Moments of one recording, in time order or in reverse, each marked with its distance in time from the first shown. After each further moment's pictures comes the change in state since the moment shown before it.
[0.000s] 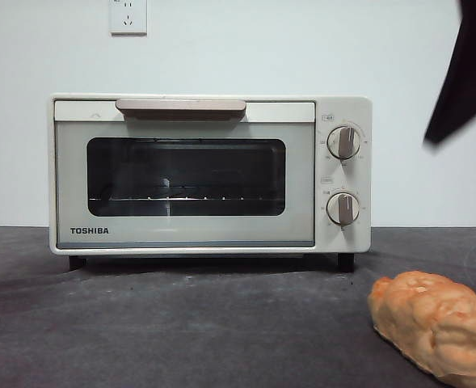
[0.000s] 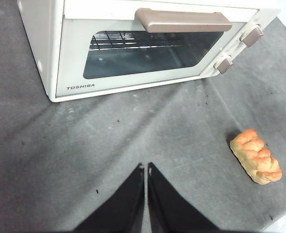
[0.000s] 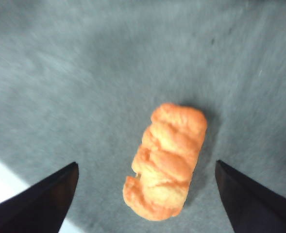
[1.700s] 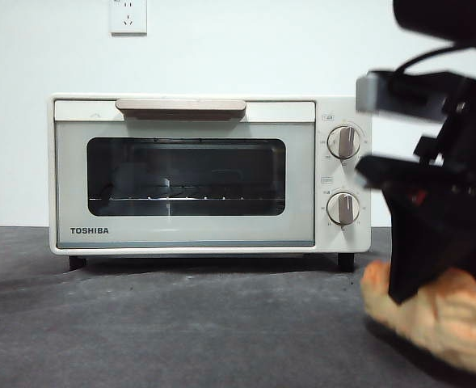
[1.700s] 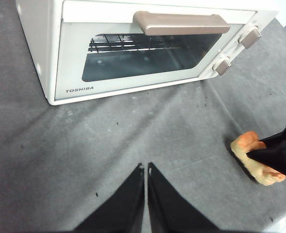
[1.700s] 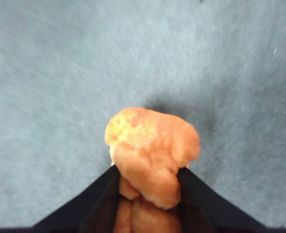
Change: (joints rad) left arm -0.005 0.000 0.001 0.014 0.000 0.000; right arm 0.235 0.361 -0.067 0.301 0.338 0.176
